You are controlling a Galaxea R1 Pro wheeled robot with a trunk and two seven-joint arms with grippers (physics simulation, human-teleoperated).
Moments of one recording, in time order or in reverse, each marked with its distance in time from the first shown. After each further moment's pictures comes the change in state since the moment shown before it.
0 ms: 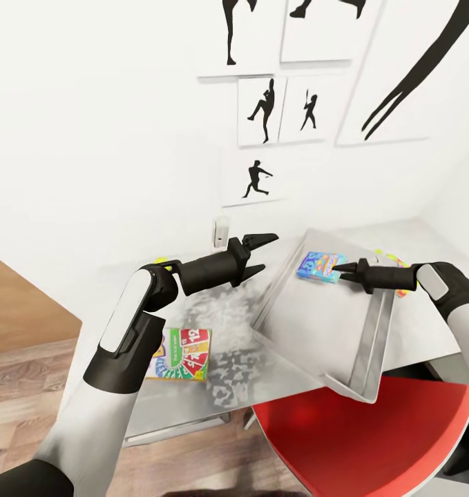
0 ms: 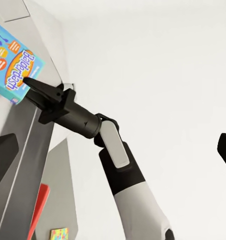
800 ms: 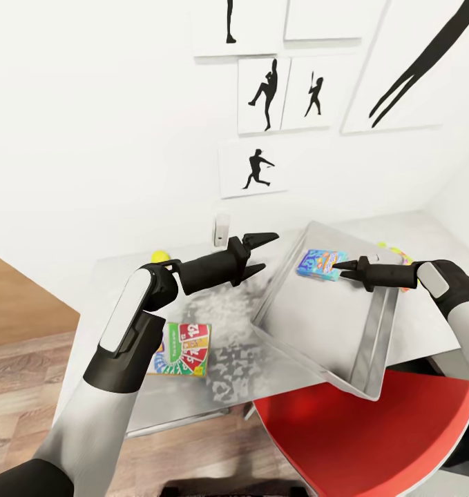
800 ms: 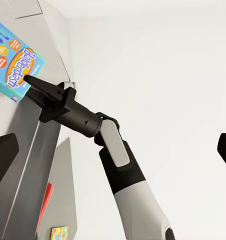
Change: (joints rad) left arm -0.003 -0.001 0.000 -0.001 0.000 0.000 -0.001; right arm -0.011 0.000 0.000 0.002 0.000 0.000 -0.001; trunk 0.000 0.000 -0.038
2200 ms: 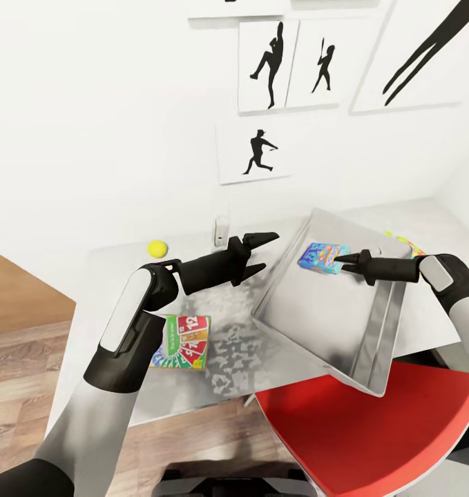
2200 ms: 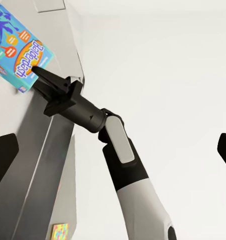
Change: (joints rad) left arm 0.000 -0.001 0.000 0.002 0.001 0.000 -0.001; right arm -0.023 -0.001 -0.007 -0.009 -0.055 0.002 -0.059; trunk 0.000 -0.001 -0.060
